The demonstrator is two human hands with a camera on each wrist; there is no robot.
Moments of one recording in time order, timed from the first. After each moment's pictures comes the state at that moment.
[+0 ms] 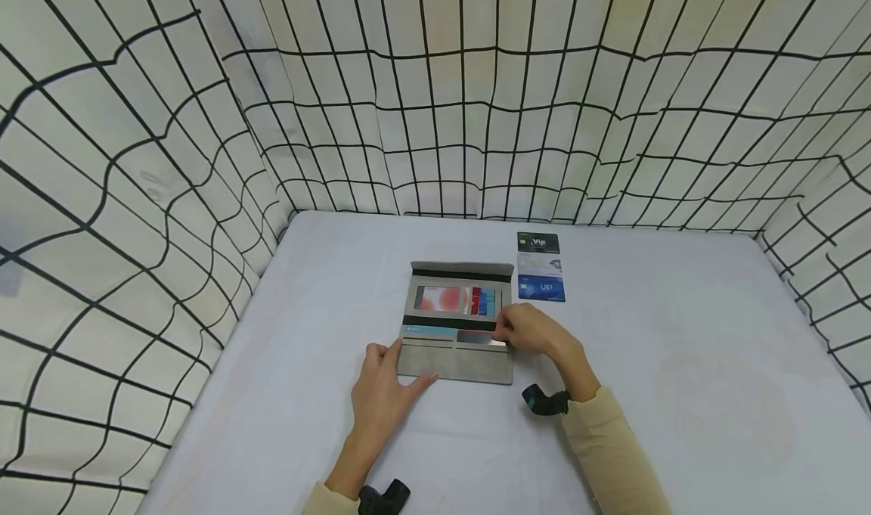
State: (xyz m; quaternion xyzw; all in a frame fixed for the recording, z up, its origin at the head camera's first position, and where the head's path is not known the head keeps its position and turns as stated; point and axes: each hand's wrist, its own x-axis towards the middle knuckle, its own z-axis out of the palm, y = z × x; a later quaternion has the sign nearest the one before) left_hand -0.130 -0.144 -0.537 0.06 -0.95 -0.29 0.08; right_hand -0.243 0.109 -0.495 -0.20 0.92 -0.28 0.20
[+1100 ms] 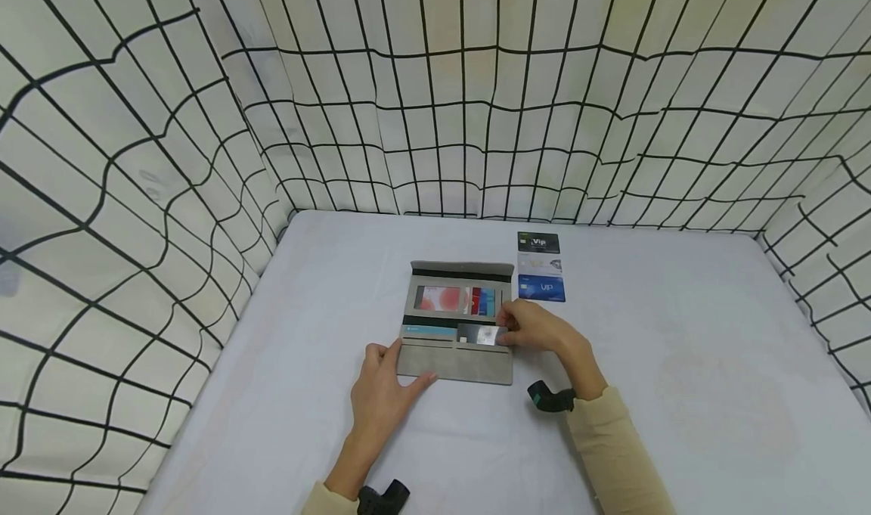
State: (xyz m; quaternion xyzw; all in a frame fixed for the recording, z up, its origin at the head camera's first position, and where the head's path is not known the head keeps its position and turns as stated) left_hand -0.130 -0.143 -0.536 0.07 -0.95 -0.29 0.08; right_hand -0.251 0.119 -0.495 -0.22 0.91 -0.30 0.21
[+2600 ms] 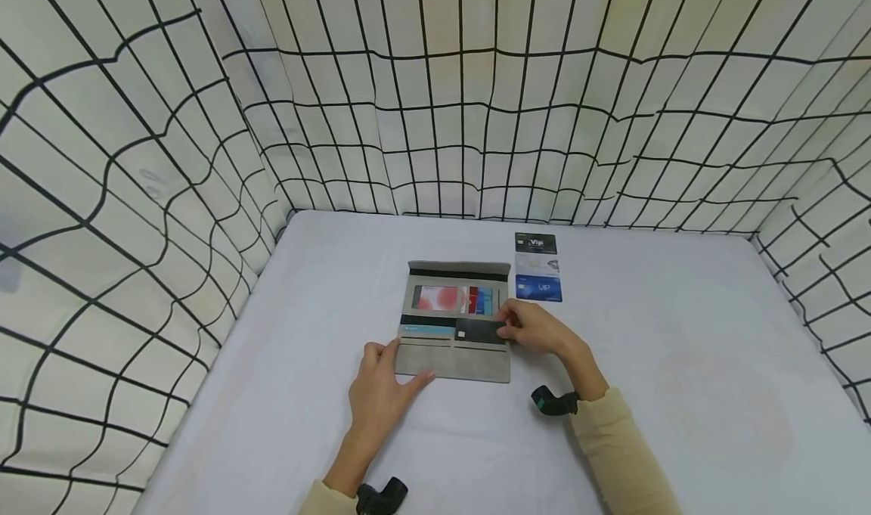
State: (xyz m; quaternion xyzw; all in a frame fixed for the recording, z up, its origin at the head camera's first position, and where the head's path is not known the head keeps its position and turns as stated) left_hand -0.131 -0.144 -0.537 0.06 -0.95 -0.29 0.09; right_hand -0.247 0.127 -0.510 -0.18 0.90 -0.36 0.19
